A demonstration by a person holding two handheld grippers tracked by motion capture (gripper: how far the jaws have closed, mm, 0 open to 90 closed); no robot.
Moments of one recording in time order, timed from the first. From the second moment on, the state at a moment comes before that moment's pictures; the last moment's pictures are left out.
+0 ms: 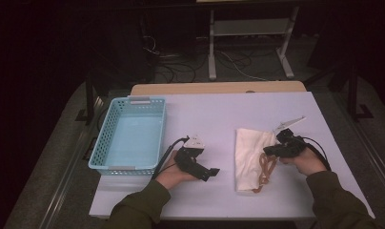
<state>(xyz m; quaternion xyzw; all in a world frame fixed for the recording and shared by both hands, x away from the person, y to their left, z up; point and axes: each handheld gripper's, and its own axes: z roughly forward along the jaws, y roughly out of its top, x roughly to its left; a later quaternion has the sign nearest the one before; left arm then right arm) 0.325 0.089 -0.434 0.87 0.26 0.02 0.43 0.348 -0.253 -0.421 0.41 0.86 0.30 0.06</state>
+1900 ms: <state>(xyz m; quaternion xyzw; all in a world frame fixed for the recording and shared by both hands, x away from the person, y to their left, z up) 0.325 0.088 -0.434 0.87 0.26 0.03 0.43 0.321 -0.286 -0.415 0.45 0.82 0.35 0.10</state>
